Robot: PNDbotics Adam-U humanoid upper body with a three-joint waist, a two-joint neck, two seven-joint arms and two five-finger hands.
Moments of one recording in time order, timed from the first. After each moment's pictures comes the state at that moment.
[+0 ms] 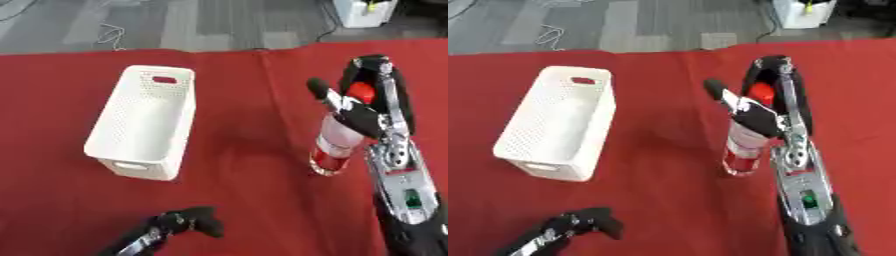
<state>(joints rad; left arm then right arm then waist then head) 0.00 0.17 -0.18 -1.89 0.02 -0.43 -0.67 -0.64 -0.05 -0.03 -1.57 0.33 -0.22 0.04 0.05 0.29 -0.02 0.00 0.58</state>
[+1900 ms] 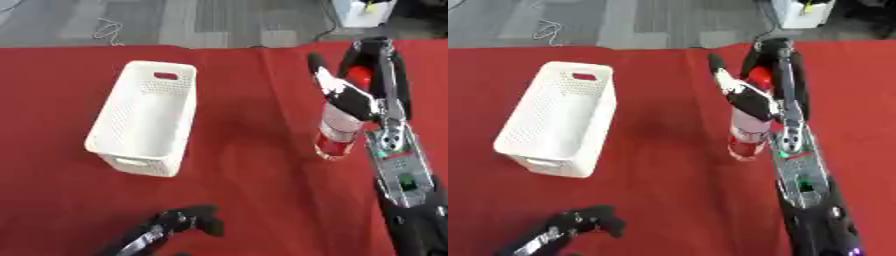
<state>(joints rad) 0.00 0.17 -0.18 -1.87 0.01 -0.43 -0.67 -0.73 -0.09 -0.02 -1.50 0.47 -0.20 -0.09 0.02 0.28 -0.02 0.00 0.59</state>
